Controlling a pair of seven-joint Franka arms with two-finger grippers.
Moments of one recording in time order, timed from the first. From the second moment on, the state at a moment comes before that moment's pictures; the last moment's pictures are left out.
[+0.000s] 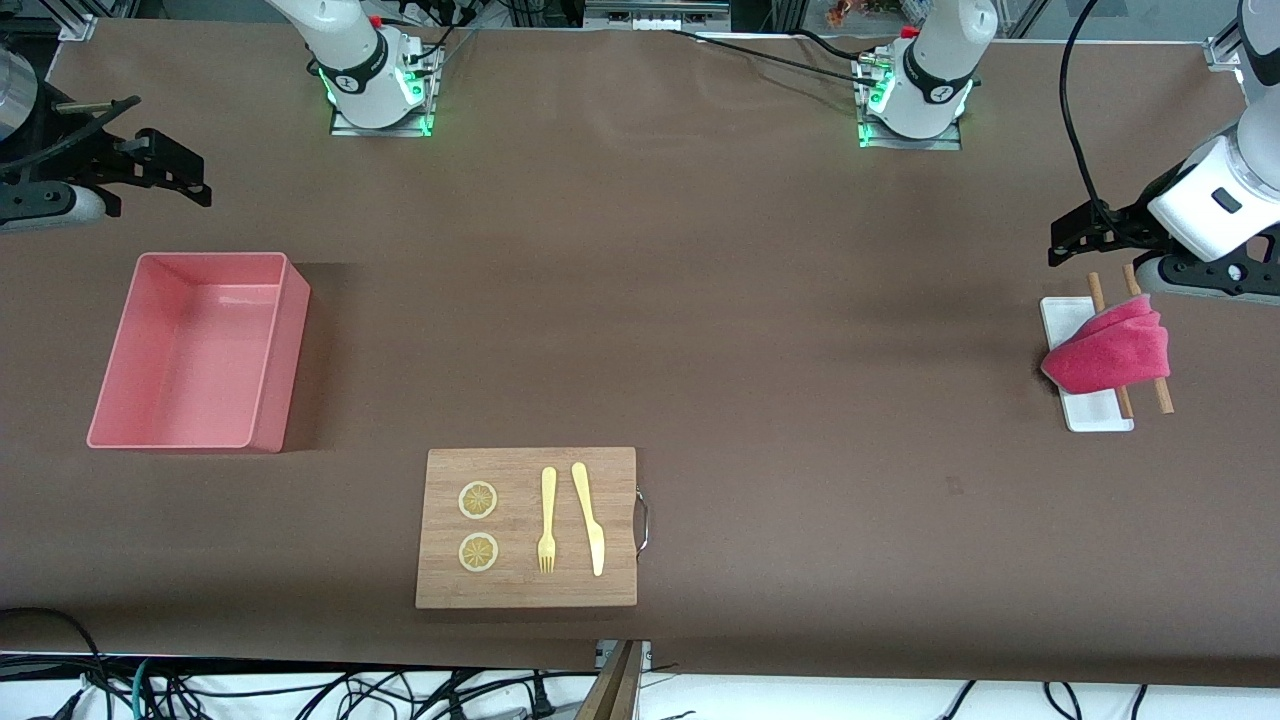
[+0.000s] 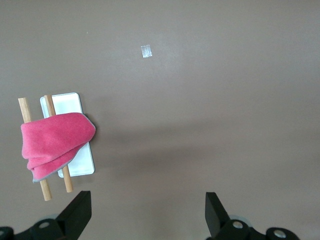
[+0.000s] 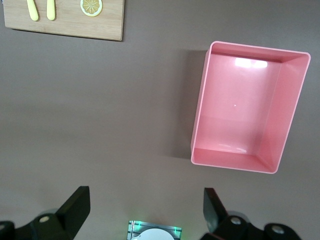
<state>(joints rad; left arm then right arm) -0.07 0.02 0.04 -1.66 -0.01 1.60 0.06 0.02 0.00 0.05 -1.52 0.02 1.42 -0.05</state>
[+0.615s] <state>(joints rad) -0.08 0.05 0.04 -1.64 -0.01 1.59 0.05 0.02 0.00 0.05 -1.52 0.02 1.45 -0.05</state>
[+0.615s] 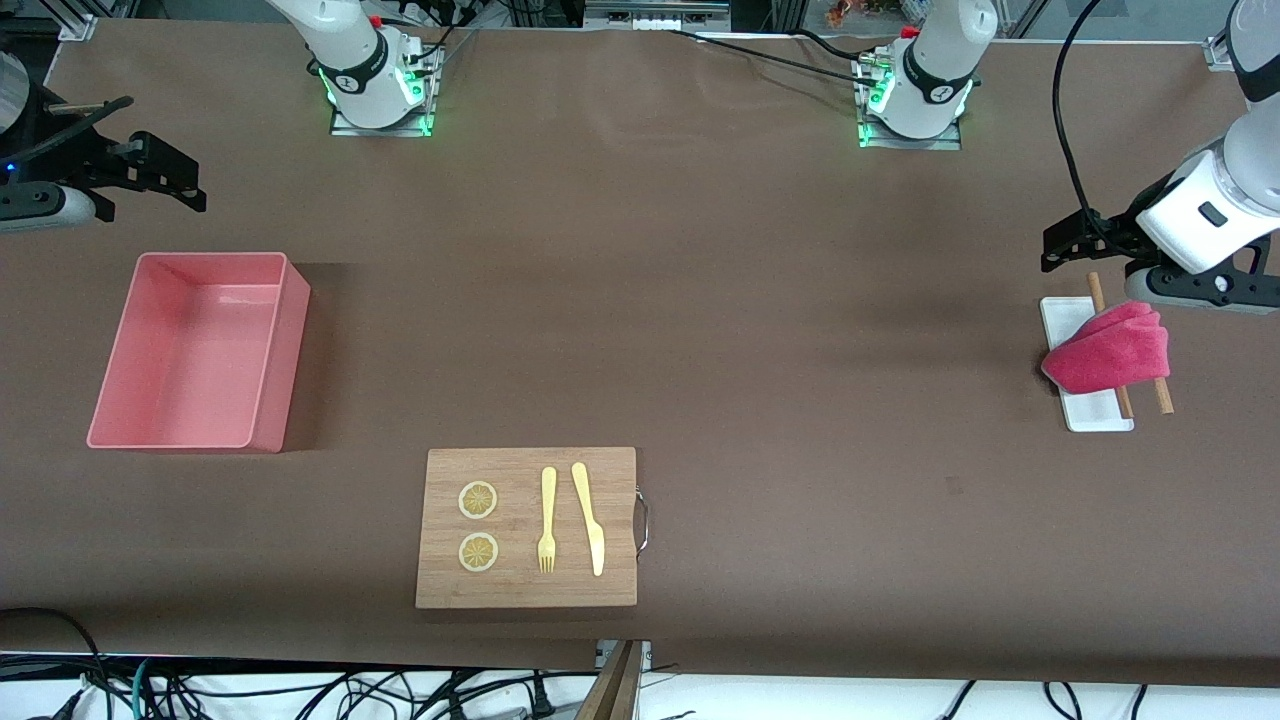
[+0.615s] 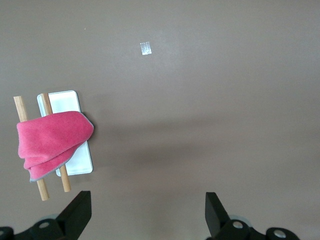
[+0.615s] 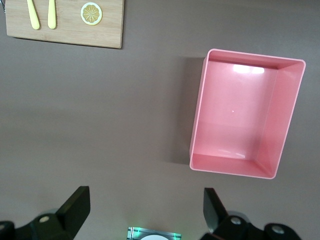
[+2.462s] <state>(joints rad) 0.55 0.35 0.07 -1.62 -0.23 1.69 1.47 0.02 -0.16 0.04 -1.36 0.02 1.30 -0.06</state>
